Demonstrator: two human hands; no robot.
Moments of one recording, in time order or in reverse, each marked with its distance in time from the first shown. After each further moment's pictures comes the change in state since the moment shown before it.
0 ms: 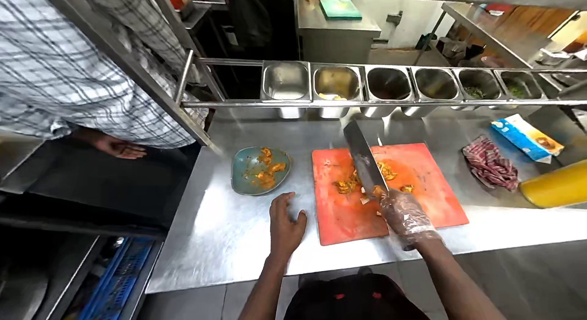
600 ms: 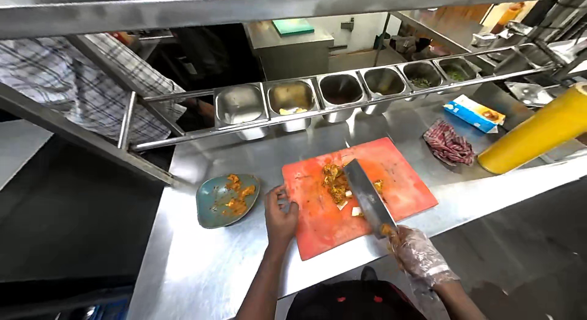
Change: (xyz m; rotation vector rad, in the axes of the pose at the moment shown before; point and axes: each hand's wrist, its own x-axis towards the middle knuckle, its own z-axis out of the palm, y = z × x) left_hand 0.048 0.049 0.049 -0.181 -0.046 0.032; right_hand -0.061 0.103 0.030 0.298 -0.090 0.205
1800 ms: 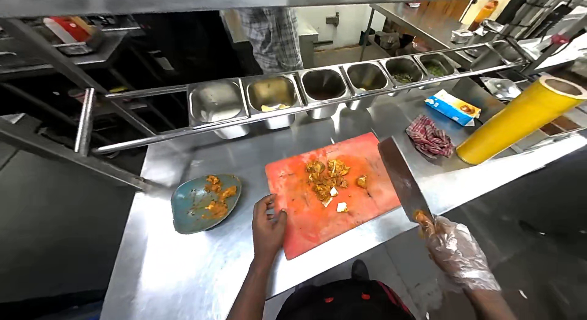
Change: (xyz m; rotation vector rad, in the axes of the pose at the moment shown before) left_hand -0.023 -0.012 0.003 0.020 -0.080 -0.063; right_hand -0.036 0.049 -0.052 -0.153 0.391 0.080
